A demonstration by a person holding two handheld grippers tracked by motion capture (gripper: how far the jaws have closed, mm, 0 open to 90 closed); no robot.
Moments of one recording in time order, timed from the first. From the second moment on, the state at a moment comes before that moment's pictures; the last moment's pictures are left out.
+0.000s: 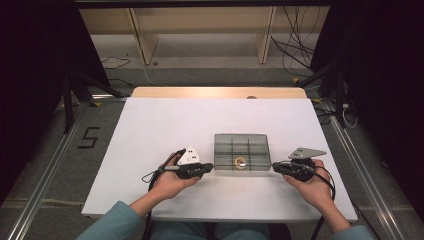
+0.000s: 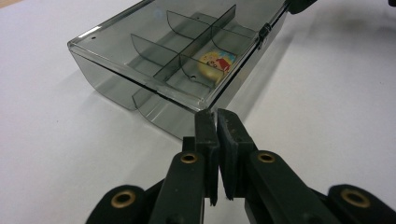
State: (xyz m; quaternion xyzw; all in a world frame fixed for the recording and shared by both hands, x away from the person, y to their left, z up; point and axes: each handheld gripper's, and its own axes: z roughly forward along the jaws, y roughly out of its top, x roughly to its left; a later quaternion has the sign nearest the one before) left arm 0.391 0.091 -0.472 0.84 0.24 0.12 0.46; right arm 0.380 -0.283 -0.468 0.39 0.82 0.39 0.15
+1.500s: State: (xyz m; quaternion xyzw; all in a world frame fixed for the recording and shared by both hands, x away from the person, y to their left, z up) left arm 0.377 0.143 -0.469 0.83 0.30 0.15 0.44; right arm 0.368 -0.286 -0.474 0.41 0.81 0.40 0.15
